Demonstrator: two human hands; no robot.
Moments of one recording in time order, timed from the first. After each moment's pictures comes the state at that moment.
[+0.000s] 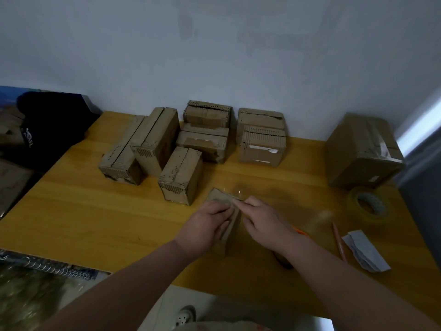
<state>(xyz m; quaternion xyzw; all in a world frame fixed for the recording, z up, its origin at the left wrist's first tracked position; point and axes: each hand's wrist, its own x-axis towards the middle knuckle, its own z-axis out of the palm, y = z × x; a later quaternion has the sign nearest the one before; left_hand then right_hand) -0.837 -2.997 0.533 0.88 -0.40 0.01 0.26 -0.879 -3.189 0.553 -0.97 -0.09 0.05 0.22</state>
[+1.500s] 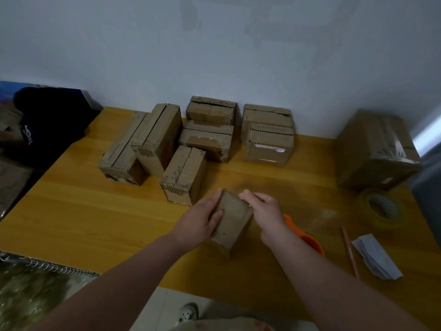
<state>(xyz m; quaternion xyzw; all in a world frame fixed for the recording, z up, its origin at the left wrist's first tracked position) -0.807 -2.983 0.537 0.89 -0.28 -0.14 0.33 -0.846 -3.157 0.563 -0.64 0.31 0.03 0.70</state>
